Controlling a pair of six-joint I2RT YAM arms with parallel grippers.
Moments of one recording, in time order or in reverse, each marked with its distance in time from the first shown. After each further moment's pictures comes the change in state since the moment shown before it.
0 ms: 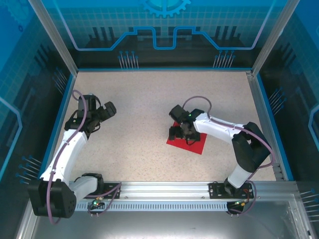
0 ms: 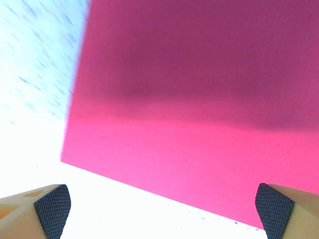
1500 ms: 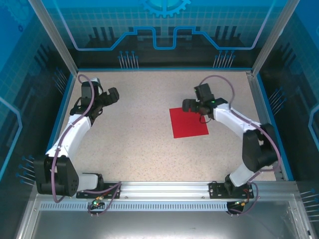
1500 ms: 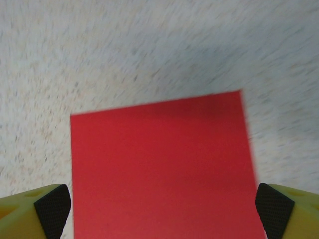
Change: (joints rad) left arm 0.000 0.218 0.138 0.216 0.020 0.132; right arm -0.307 -0.021 0.002 0.385 0.032 -0.332
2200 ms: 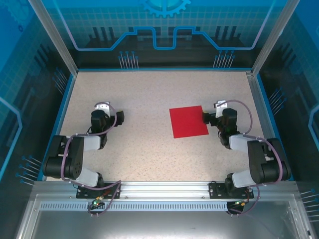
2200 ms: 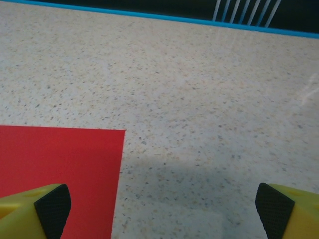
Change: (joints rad) left arm 0.003 0.163 -0.583 0.932 0.005 0.288; right arm -0.307 -0.249 -0.694 0.962 -0.058 -0.473
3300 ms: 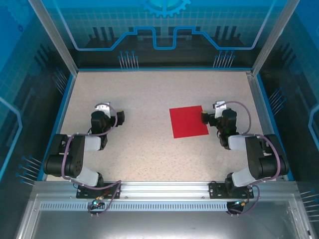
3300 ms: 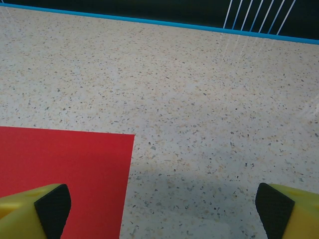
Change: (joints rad) left arm 0.000 0.045 -0.043 0.131 0.031 0.006; right arm 0.000 0.092 -0.046 0.178 -0.054 -0.018
